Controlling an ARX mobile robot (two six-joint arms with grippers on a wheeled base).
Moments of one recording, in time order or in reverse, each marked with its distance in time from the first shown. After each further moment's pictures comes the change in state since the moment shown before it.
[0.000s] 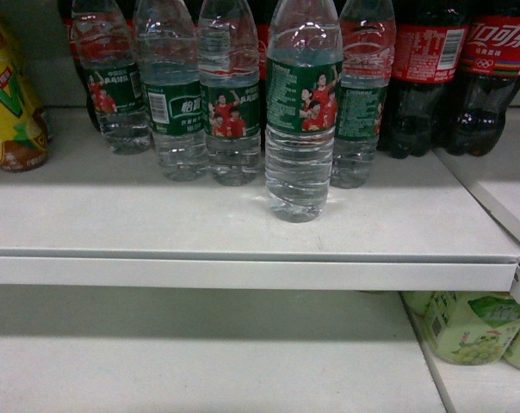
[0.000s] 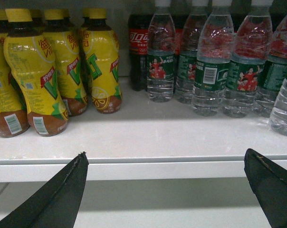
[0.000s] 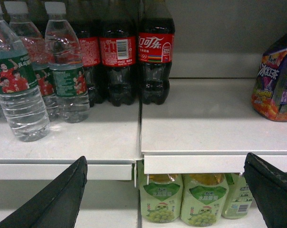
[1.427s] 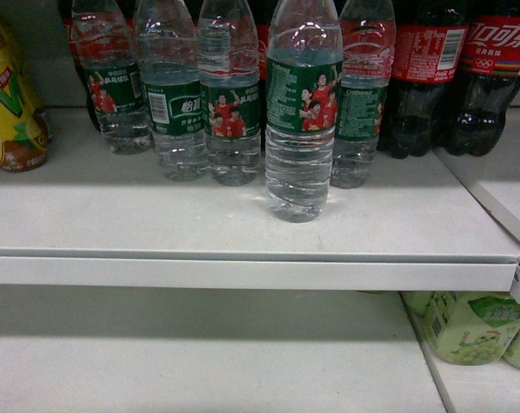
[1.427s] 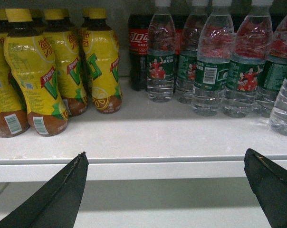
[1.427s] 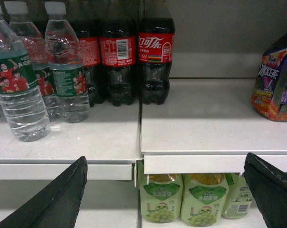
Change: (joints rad) left arm 0.000 0.000 0.000 0.000 0.000 0.000; right arm 0.000 0.000 0.000 0.000 0.000 0.000
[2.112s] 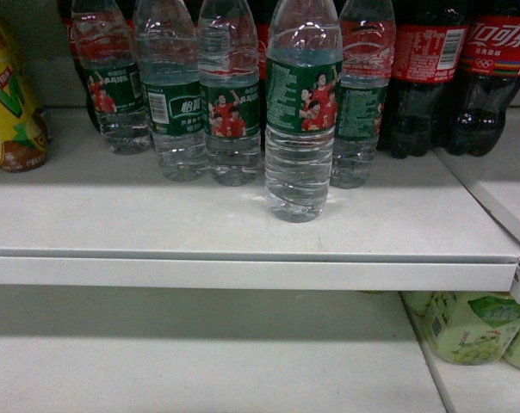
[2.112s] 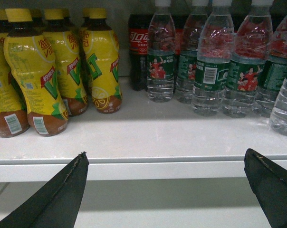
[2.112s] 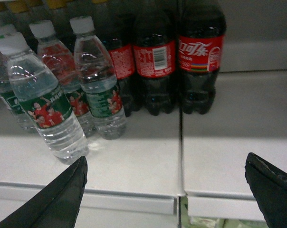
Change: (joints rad) left arm 0.000 0.000 0.000 0.000 0.000 0.000; right arm -0.018 0.735 0.381 0.196 -0.182 0.092
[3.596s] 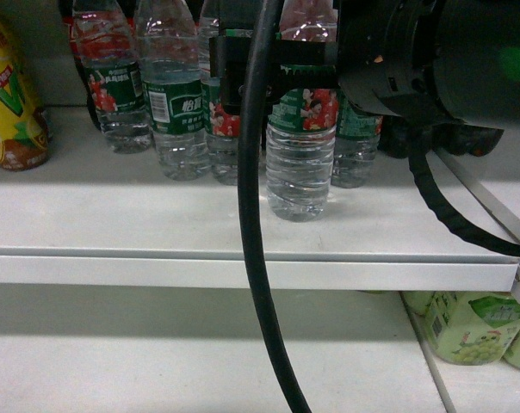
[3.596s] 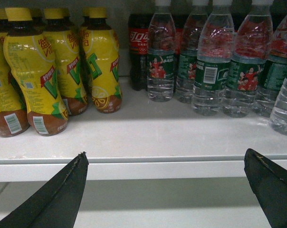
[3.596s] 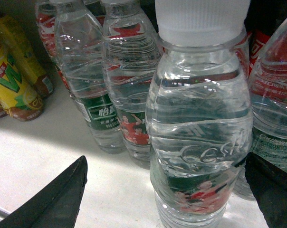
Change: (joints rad) left arm 0.000 0.000 0.000 0.000 0.000 0.000; right arm 0.562 0.940 0.524 0.370 0.318 0.073
